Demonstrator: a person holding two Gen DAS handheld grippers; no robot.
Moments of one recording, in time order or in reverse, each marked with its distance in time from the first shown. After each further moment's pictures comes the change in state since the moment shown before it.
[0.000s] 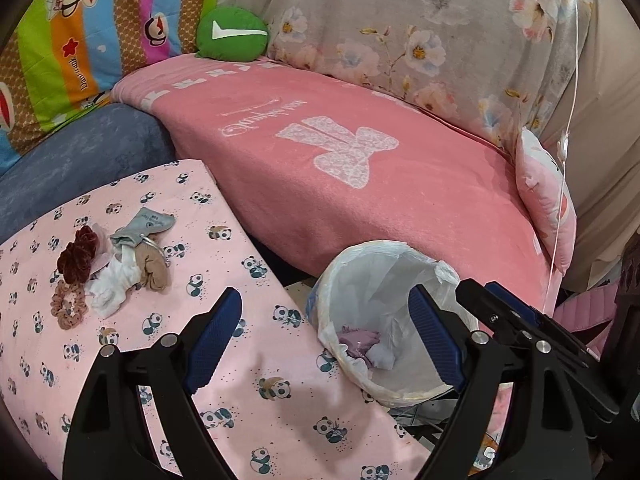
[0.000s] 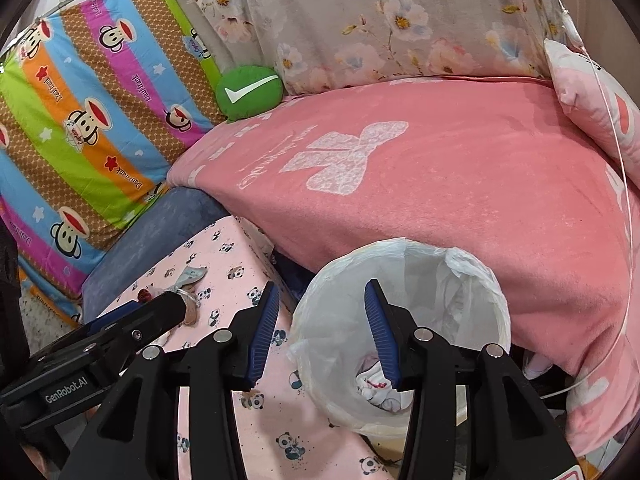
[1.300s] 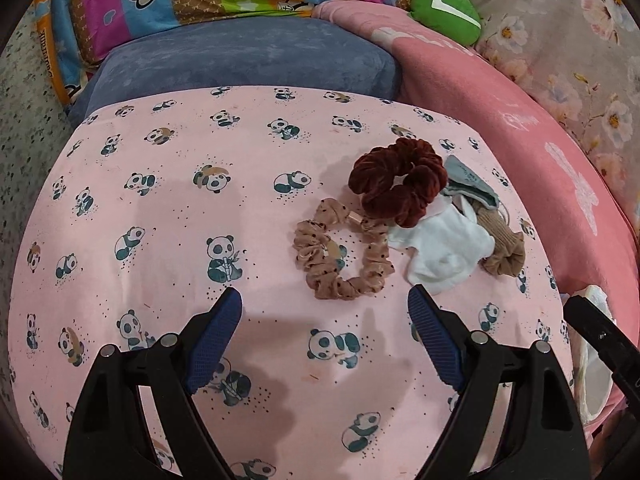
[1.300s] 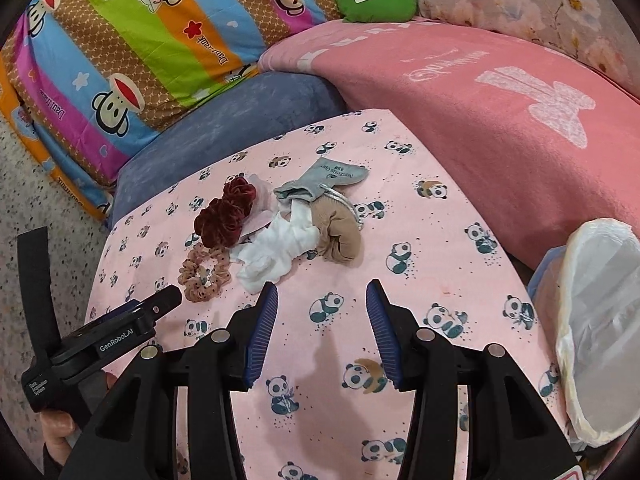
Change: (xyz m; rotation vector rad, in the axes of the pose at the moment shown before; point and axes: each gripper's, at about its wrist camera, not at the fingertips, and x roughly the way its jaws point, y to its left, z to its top) left arm 0.002 0.288 -0.064 -0.390 0.089 0.337; right arm 0.153 0.232 -0.072 -0.266 0.284 0.165
